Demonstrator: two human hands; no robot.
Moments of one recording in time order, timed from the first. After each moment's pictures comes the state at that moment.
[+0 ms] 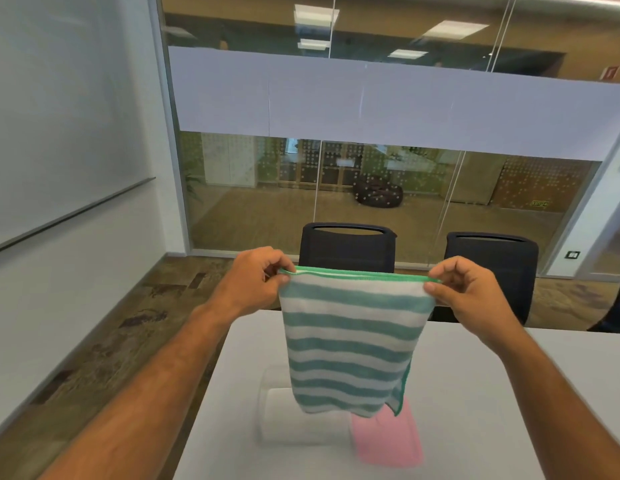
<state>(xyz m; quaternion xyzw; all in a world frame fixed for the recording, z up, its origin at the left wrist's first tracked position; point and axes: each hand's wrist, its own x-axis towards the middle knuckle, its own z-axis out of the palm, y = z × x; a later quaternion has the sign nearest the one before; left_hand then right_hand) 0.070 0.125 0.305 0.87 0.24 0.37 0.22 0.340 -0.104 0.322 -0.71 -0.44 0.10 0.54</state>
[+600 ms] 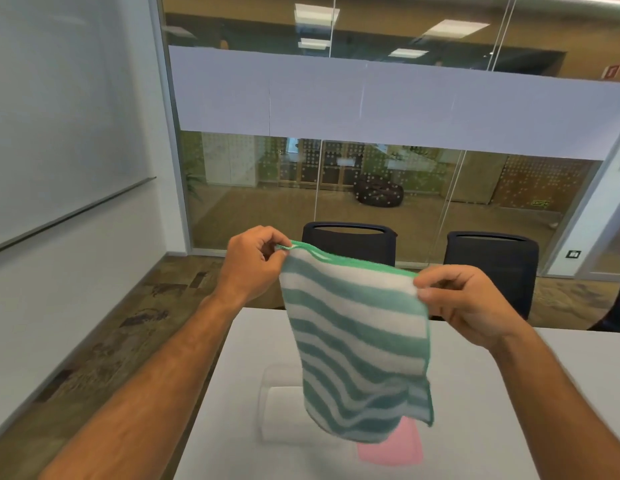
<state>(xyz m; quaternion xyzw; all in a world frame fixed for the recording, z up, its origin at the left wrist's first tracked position) 0.079 0.125 0.320 0.80 0.26 0.50 0.21 0.325 -0.108 0.333 -0.53 -0.46 0.35 0.62</state>
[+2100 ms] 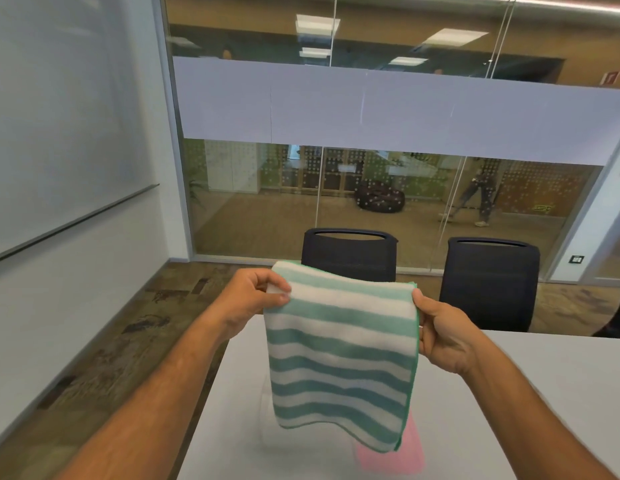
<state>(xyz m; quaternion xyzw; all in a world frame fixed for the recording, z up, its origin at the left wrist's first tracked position) 0.064 0.131 0.286 0.67 0.25 0.31 0.62 0.312 -0.089 0.297 -0.55 -0.15 0.47 0.67</state>
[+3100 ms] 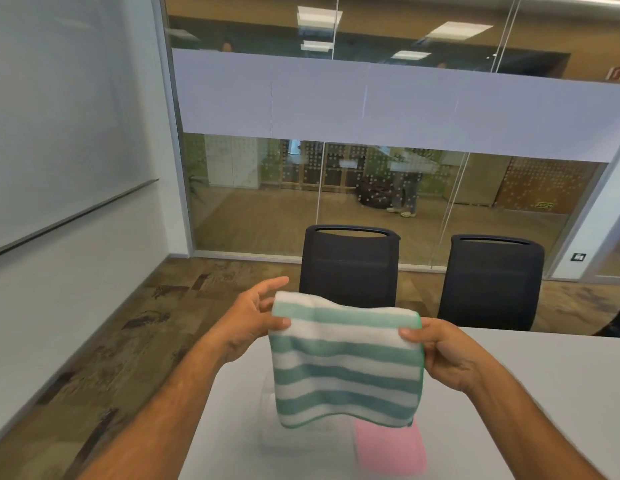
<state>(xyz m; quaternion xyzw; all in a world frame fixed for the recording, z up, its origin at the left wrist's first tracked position) 0.063 0.127 0.253 0.64 0.26 0.25 0.68 0.320 -0.088 0.269 -0.56 -0.20 0.52 0.61</state>
